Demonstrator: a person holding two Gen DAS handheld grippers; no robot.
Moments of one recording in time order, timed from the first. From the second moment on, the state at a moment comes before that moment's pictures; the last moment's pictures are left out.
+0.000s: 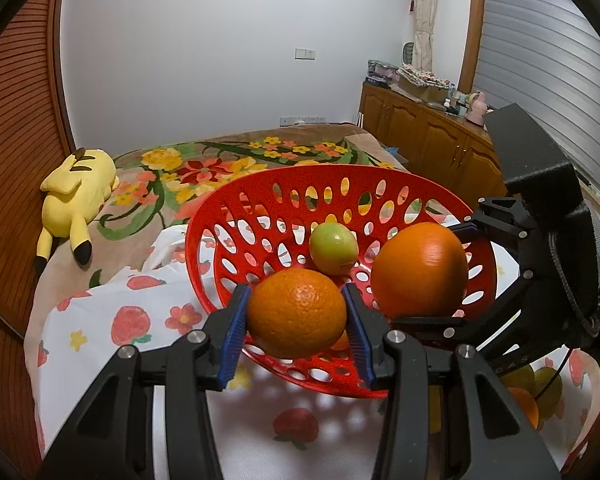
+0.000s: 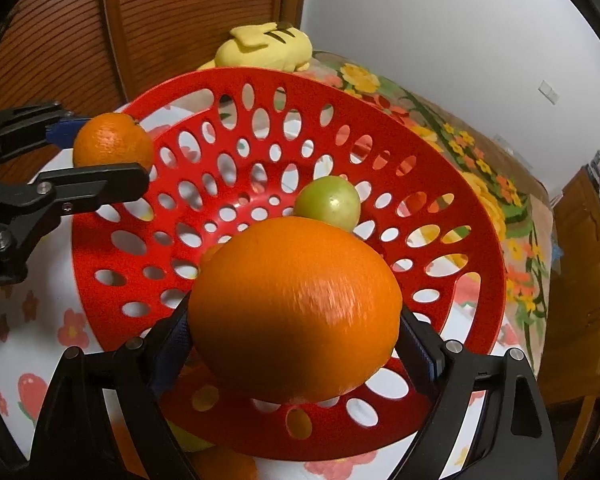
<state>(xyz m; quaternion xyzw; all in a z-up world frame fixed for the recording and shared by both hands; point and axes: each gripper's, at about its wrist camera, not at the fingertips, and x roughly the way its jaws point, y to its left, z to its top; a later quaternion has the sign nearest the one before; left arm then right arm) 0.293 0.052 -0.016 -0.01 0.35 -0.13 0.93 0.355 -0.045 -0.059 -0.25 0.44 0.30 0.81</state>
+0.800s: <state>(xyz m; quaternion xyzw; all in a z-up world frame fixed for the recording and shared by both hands) 0.286 0.052 -0.006 -0.01 0.34 -0.12 0.93 0.340 -0.090 -0.007 -0.16 0.37 0.27 0.87</state>
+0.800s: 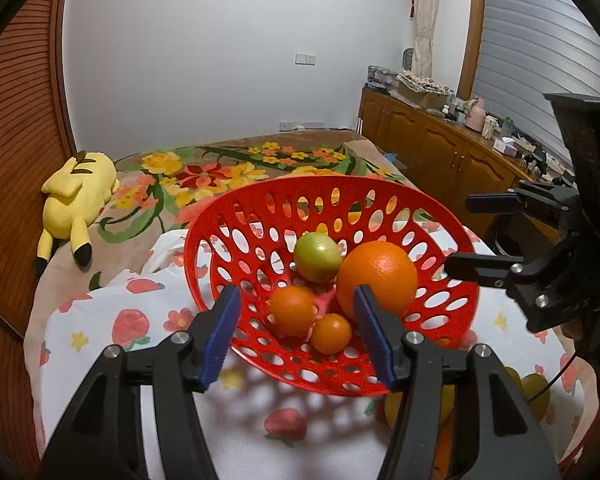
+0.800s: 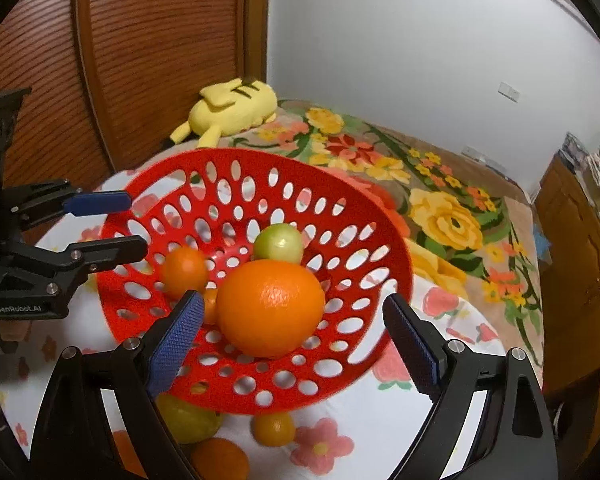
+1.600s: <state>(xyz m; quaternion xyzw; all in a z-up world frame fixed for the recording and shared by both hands) 0.164 0.020 0.035 -0.01 0.28 -0.15 0.95 0.183 -0.163 0.040 -0.10 0.26 0.22 0.93</state>
